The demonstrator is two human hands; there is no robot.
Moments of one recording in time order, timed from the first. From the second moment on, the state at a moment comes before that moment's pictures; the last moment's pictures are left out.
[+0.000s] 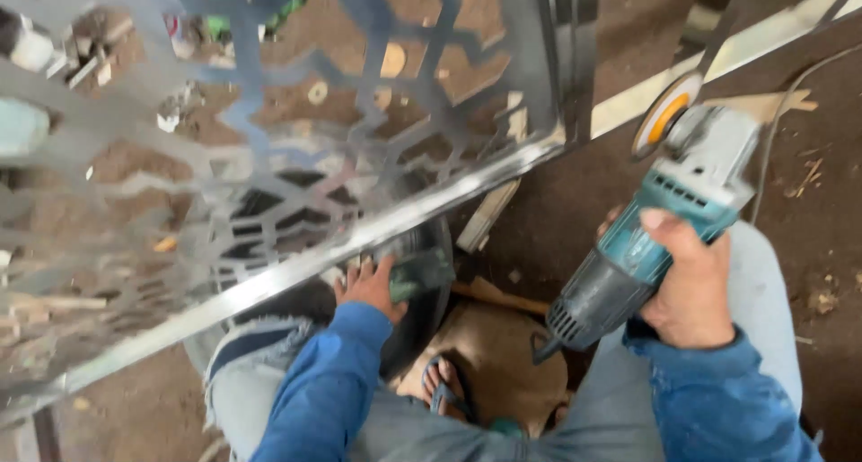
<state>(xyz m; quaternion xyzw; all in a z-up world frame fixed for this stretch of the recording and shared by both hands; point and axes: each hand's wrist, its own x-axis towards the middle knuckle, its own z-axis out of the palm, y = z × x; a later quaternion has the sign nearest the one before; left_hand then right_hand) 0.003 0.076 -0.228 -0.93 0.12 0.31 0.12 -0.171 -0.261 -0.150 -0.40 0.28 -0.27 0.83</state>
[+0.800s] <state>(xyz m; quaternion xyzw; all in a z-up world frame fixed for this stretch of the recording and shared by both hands) -0.106 -0.059 -0.114 -0.67 0.27 0.28 -0.63 -0.148 -0.211 -0.110 -0.50 0.23 -0.17 0.82</state>
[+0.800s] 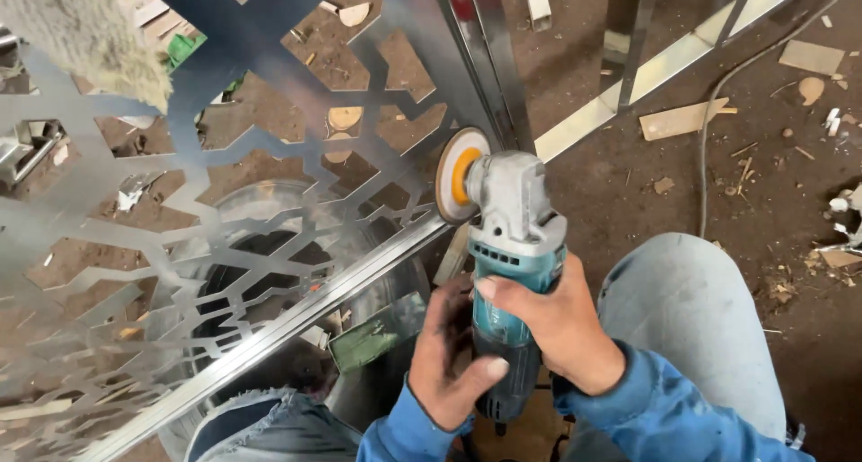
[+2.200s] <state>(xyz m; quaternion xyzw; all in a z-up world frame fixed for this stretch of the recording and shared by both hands) -0.170 -0.248 -0.063 -0.81 -0.22 -0.07 -0.54 -0.131 -0.218 -0.010 -0.54 0.44 -0.28 0.66</state>
